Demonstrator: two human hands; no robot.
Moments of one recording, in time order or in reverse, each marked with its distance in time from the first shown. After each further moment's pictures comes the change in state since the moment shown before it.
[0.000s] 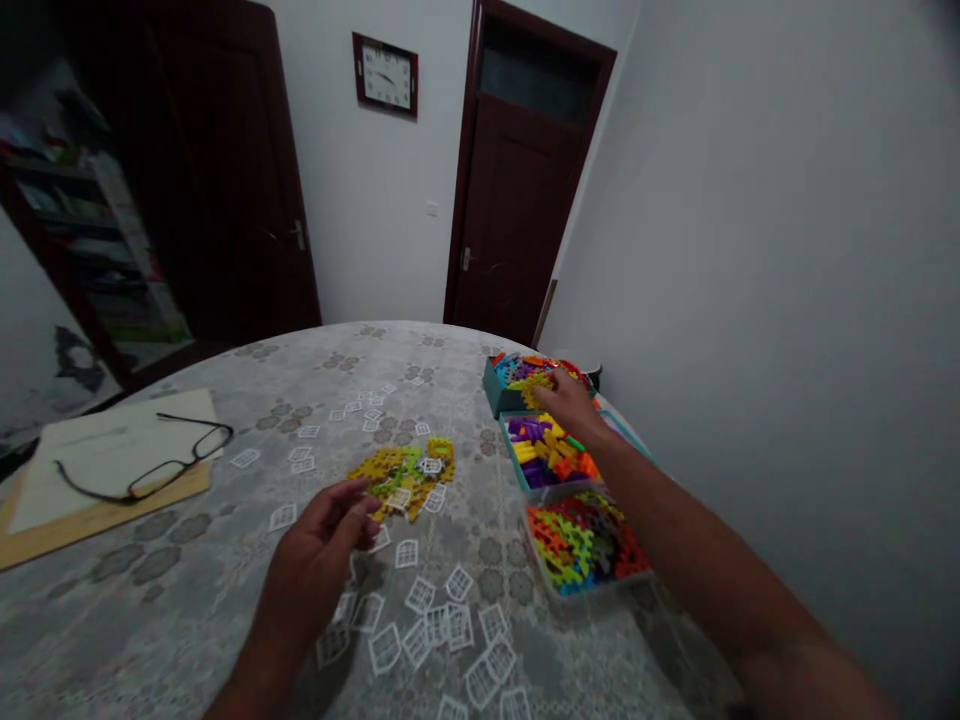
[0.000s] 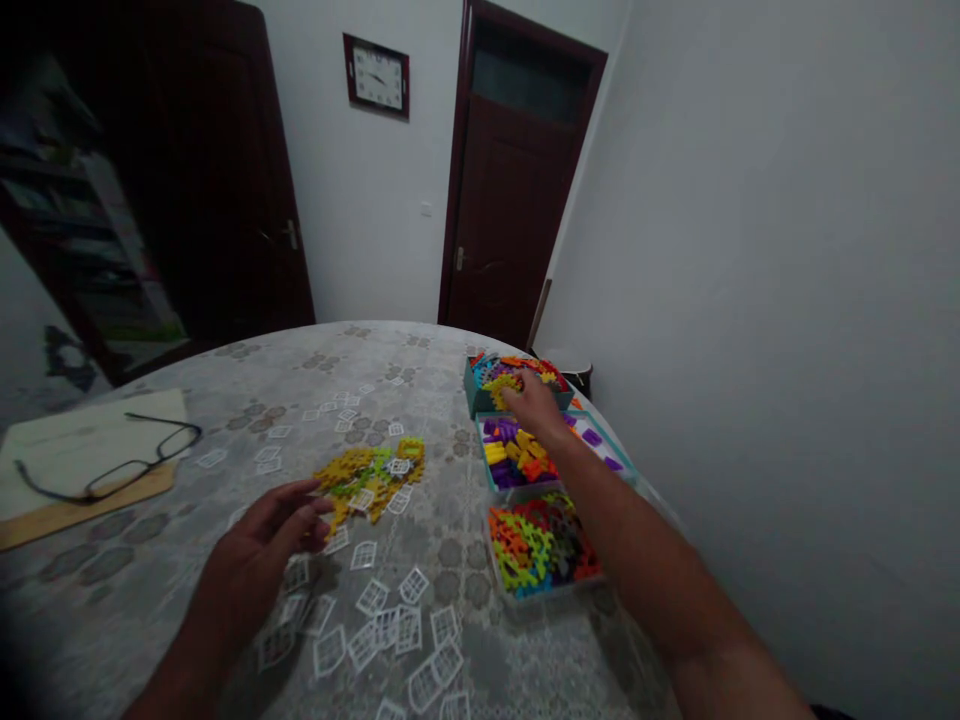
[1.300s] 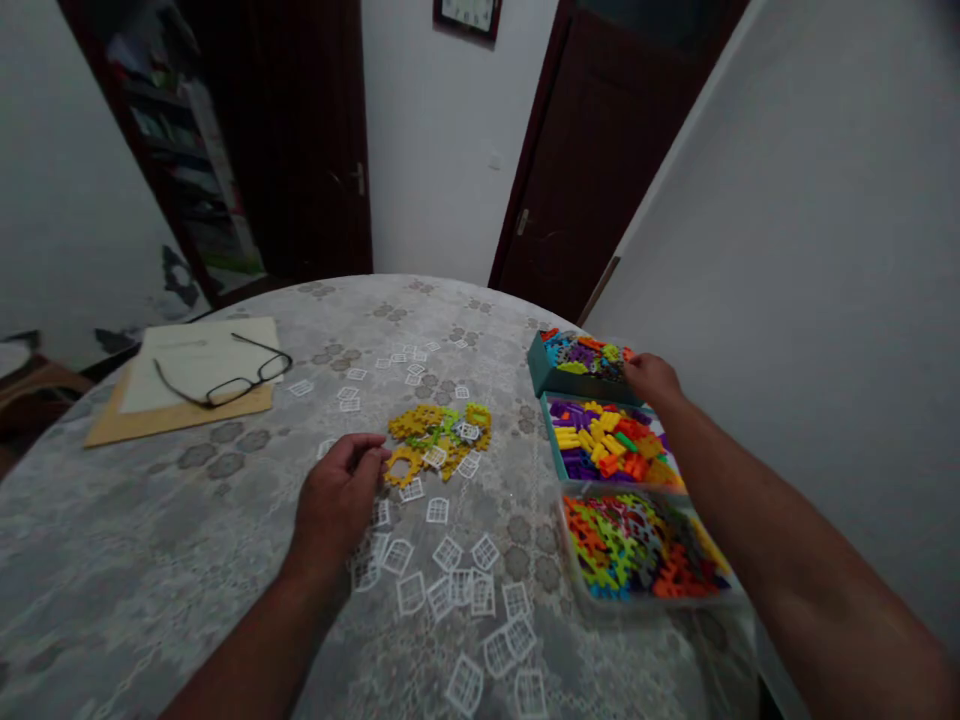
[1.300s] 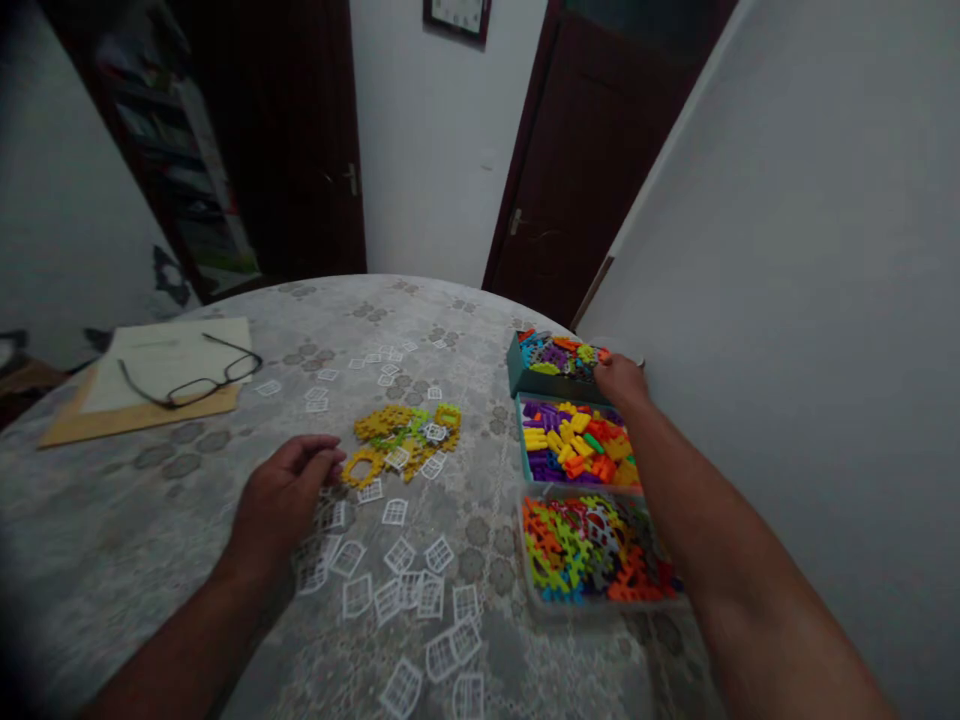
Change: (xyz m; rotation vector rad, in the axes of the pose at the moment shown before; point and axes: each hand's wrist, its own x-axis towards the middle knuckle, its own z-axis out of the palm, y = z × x) left_hand 0.017 -0.032 -0.009 0.197 0.242 -0.041; right_hand 0.094 0.096 -0.003 -0.582 -0.060 0.170
